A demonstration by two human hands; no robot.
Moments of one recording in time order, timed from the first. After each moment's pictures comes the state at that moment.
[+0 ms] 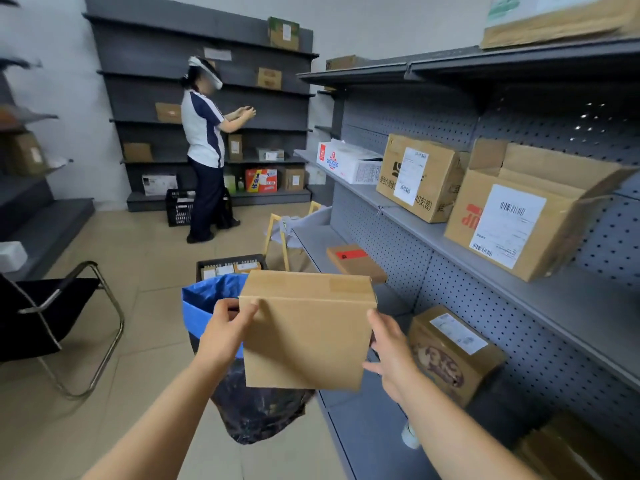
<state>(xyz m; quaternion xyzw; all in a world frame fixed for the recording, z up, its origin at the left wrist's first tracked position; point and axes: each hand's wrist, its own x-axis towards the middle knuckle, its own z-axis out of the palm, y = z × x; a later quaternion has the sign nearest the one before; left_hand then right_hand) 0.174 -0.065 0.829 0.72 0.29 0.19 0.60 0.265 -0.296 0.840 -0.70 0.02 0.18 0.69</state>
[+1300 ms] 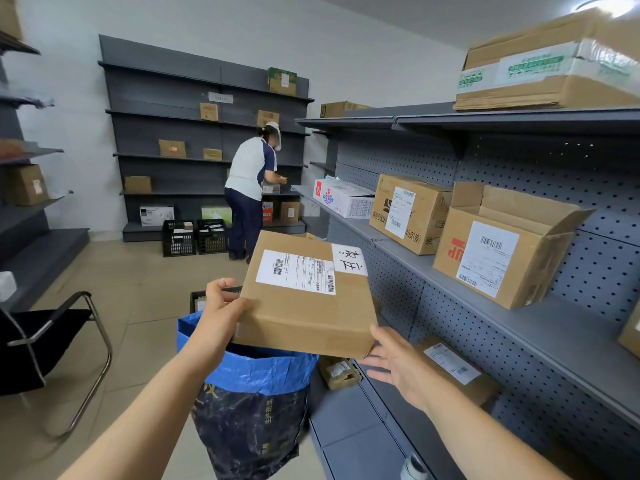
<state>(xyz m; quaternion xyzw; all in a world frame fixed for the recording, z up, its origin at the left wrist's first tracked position) 0.167 -0.054 0.903 0.66 0.17 0.26 0.68 0.272 -0.321 0.876 -0.72 -0.09 0.24 0.64</state>
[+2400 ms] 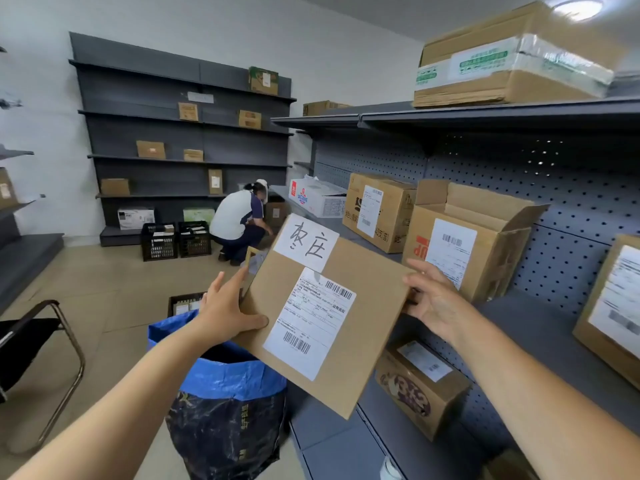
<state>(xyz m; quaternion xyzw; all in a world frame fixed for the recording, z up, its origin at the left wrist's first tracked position) 0.223 -0.100 0.919 0.91 0.14 0.17 0.35 0.336 -0.407 0.969 -0.59 -0.12 0.12 0.79</state>
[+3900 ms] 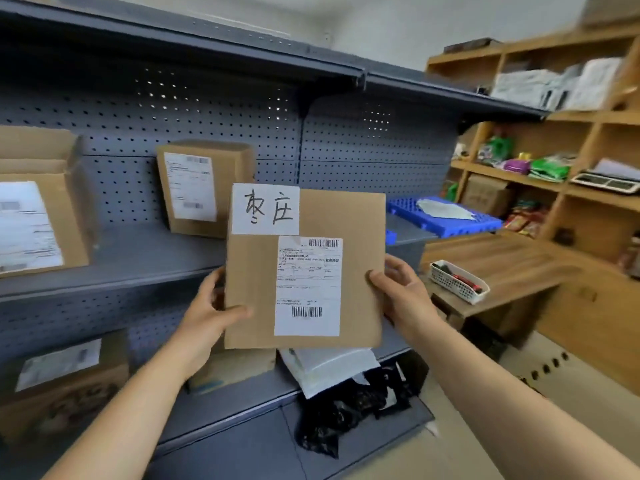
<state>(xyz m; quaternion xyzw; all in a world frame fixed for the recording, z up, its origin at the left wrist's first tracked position) 0.242 -0.390 0.891 0.54 -0.39 -0.36 0.65 -0.017 -0.513 0.932 -0.53 0.33 -0.47 0.62</state>
